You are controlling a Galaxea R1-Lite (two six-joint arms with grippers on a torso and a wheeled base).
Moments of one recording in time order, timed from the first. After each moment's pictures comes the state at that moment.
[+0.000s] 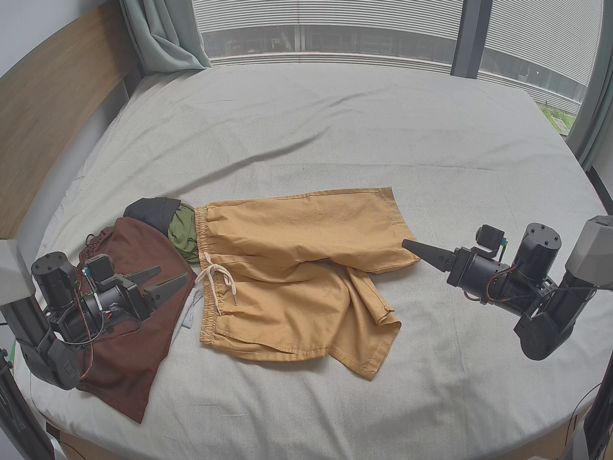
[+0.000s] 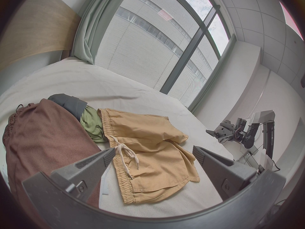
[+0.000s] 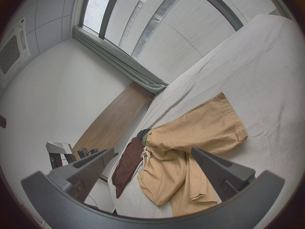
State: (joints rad) left arm 0.04 1.99 -0.30 -1.55 -0.68 -0.26; right arm 0.26 2.08 -0.55 -1.54 0.59 0.62
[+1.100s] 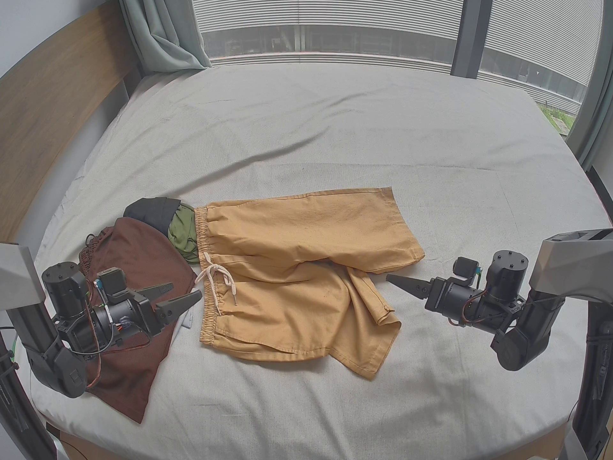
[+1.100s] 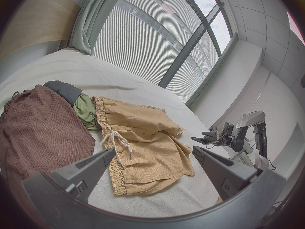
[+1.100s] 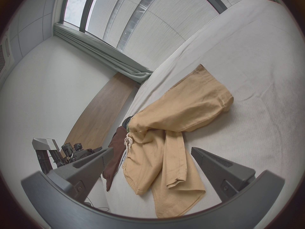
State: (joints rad) left arm -0.01 2.02 -0.26 -1.55 -0.68 -0.26; right arm 0.27 2.29 -0.59 -1.54 0.55 0.62
